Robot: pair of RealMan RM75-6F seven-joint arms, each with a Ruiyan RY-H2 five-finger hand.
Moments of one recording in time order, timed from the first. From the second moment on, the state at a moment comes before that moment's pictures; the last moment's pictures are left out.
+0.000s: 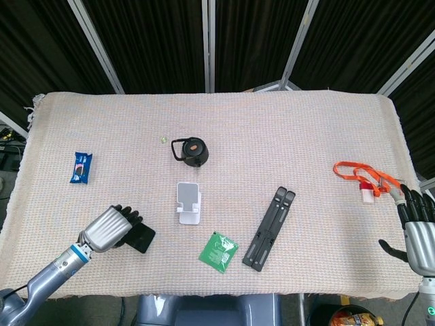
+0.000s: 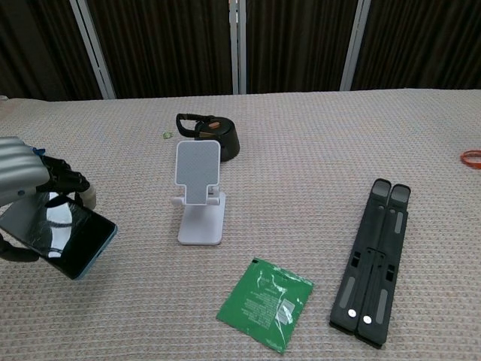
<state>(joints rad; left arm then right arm) -0.50 -1.31 0.06 -1.45 1.83 1.16 0.29 0.05 -1.01 0.09 -1.74 -1.48 1.52 -0.15</state>
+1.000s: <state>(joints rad) -1.19 -1.36 0.05 -0.95 2.32 1.10 0.25 0.06 -1.01 0.14 -1.70 -1.33 1.49 -0.16</state>
